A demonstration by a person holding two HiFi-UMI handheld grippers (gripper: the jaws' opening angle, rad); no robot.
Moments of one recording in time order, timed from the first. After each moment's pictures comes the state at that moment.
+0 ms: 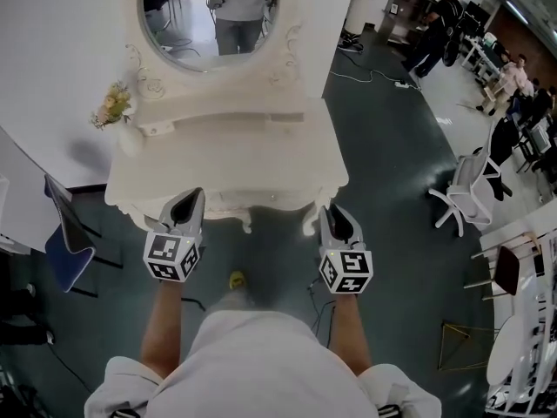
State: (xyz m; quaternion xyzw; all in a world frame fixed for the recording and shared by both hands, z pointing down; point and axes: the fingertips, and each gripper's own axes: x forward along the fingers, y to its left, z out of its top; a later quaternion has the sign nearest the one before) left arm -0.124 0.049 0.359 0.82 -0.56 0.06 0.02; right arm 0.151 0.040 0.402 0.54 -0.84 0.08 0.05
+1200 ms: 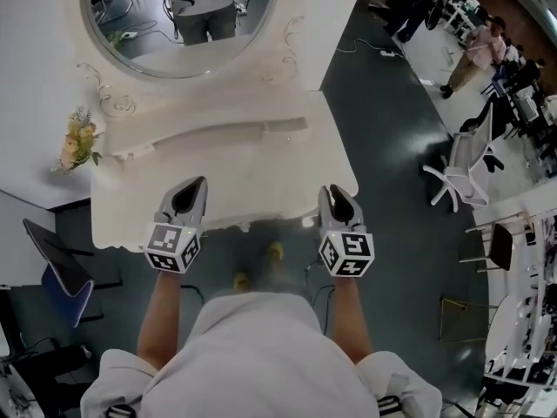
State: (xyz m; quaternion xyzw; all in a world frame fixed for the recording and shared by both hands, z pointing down) left arm -0.171 -0.155 0.399 0.86 -0.49 0.08 0.06; right arm 0.092 -0.144 0.426 0.59 -0.80 0.11 0.07
